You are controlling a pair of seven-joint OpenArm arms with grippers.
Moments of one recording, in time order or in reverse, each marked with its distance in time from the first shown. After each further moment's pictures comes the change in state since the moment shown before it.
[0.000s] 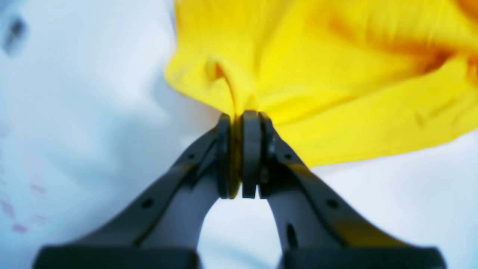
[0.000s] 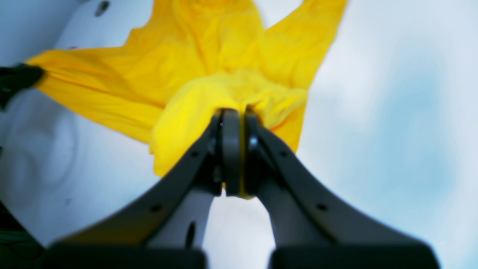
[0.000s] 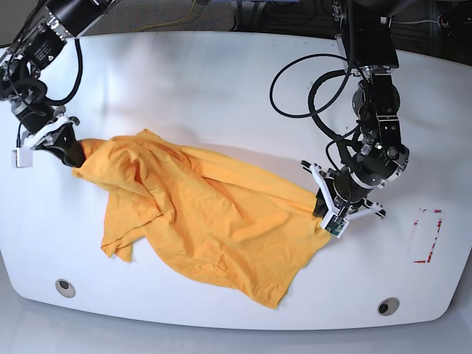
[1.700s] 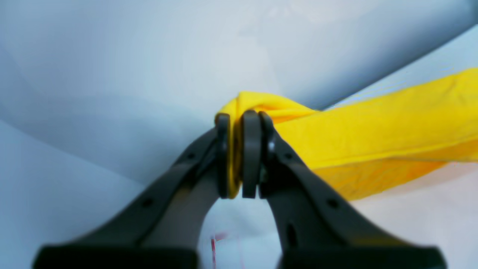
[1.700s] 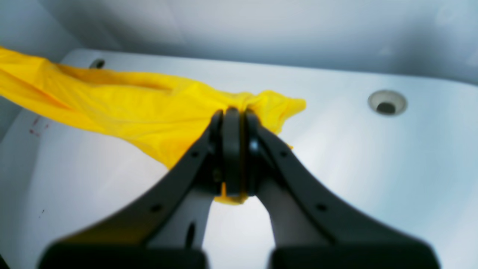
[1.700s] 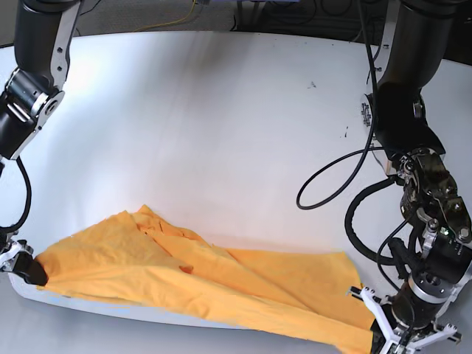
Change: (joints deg) left arm -34.4 -5.1 -0.5 4.1 -1.6 -0.2 12.6; right arm 41.6 18.4 -21.2 -31.4 -10.0 -0.2 2.4
